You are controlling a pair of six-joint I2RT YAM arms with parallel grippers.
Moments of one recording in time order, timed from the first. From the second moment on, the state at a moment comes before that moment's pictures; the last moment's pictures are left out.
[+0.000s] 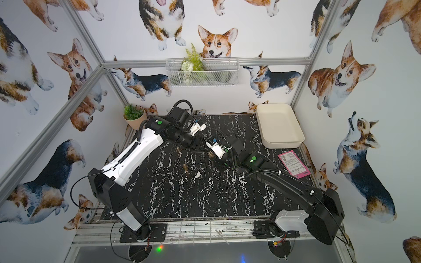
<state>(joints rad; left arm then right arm) -0.57 1.70 1.78 -1.17 0.69 -0.32 0.83 1.27 1.06 -0.45 -0.11 -0.04</state>
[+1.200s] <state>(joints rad) -0.58 1.78 1.83 -1.24 0.66 -0.28 0.84 1.32 1.09 -0.45 -0.12 -0.05</state>
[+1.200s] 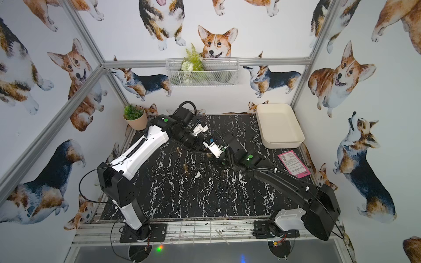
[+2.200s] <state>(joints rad) -0.58 1.78 1.84 -1.25 0.66 -0.27 0.84 1.32 1.10 -0.46 -0.11 -0.05</state>
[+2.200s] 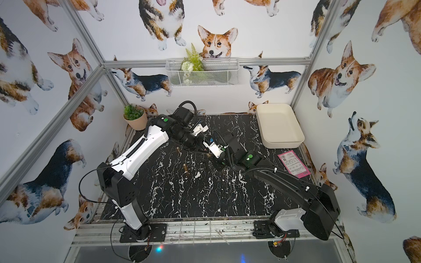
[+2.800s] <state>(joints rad) -0.58 1.78 1.86 -1.25 0.65 -0.27 0.84 1.33 1.11 -0.46 -0.08 -0.05</state>
